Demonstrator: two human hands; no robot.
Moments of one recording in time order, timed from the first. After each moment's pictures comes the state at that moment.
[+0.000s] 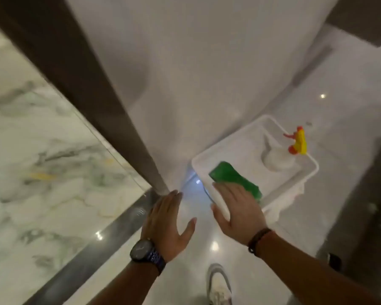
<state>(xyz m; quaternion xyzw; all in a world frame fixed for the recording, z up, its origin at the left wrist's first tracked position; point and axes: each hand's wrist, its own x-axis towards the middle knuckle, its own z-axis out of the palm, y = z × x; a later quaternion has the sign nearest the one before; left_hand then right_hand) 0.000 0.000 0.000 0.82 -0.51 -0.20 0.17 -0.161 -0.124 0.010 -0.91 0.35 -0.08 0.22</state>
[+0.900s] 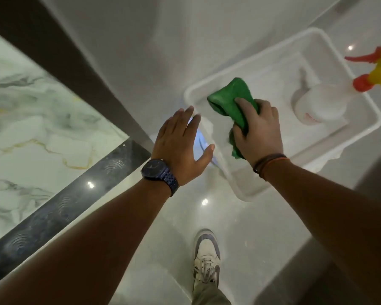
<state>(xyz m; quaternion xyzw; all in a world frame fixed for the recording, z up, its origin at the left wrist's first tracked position) -0.004 -0.094 -0.158 0.80 -0.56 -0.14 0.17 -0.146 -0.220 -0.147 -0.88 0.44 -0.13 0.16</state>
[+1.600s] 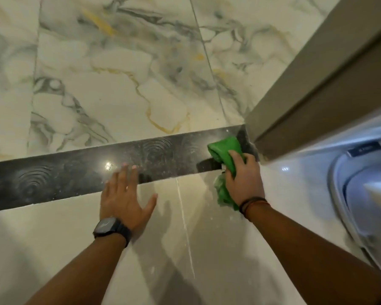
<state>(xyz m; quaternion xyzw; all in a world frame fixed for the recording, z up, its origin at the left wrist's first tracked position) 0.137 0.292 -0.511 0.97 -0.18 -0.15 0.05 0.056 0.019 -0.486 -0.93 0.29 -0.01 0.22</state>
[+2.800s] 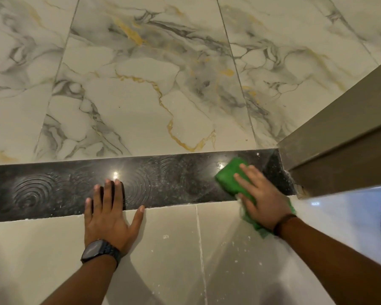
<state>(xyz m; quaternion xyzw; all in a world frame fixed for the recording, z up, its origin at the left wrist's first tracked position) 0.167 0.335 -0.585 0.99 -0.08 -0.08 0.05 0.089 -0.033 -0.576 -0.99 0.00 0.01 0.17</state>
